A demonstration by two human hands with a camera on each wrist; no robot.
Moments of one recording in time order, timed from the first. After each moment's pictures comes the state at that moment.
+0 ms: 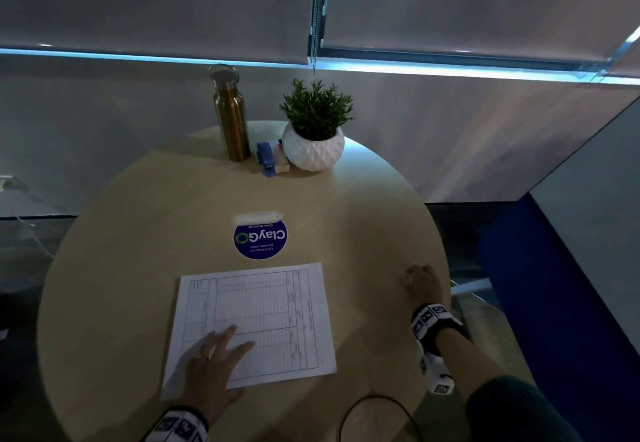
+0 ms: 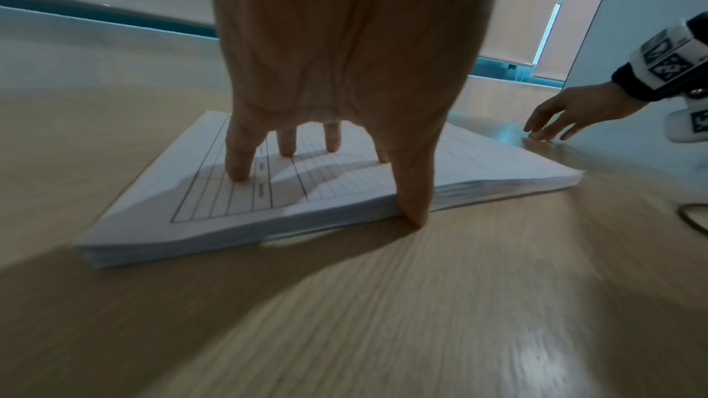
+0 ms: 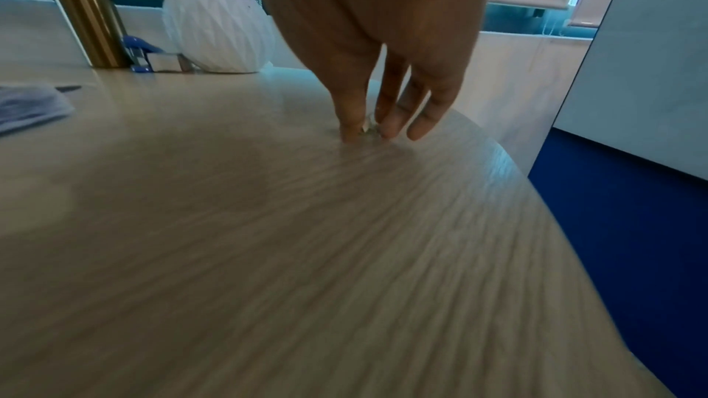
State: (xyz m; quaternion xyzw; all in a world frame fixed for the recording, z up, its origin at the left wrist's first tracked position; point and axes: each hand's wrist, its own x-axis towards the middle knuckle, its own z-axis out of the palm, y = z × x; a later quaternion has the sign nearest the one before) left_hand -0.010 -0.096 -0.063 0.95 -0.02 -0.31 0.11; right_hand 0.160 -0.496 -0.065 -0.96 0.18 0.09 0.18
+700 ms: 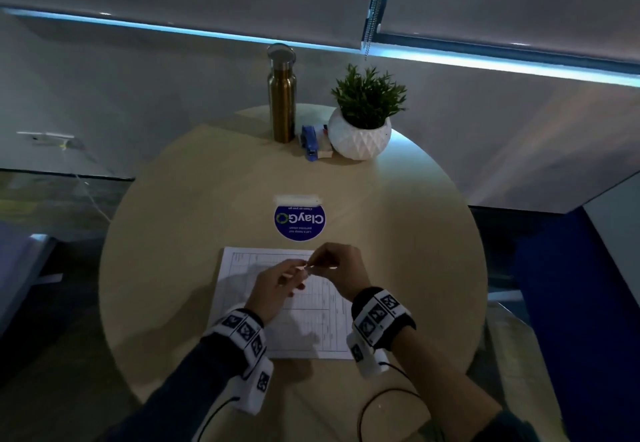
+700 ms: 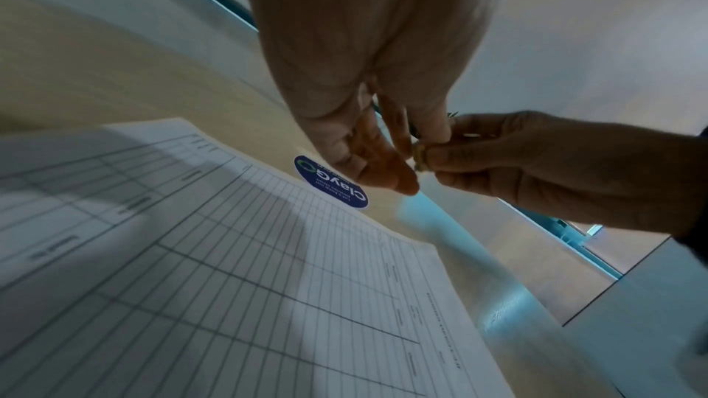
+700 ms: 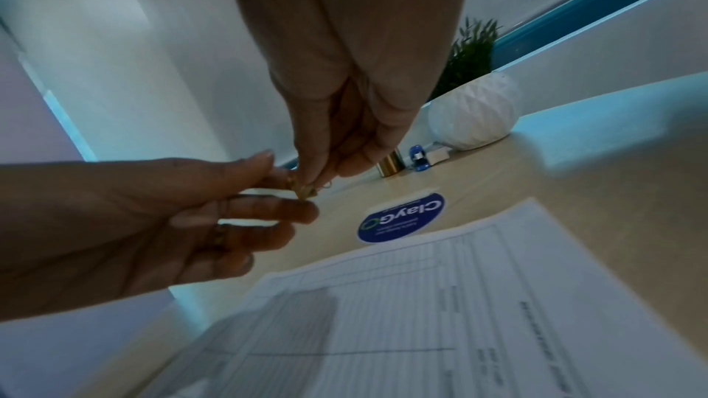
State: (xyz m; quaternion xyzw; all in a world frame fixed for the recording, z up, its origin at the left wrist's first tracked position) left_hand 0.065 -0.127 -0.002 0.78 0.11 -0.10 0.61; right_hand 0.132 -0.282 0.008 -0.83 -0.15 0.15 0.52
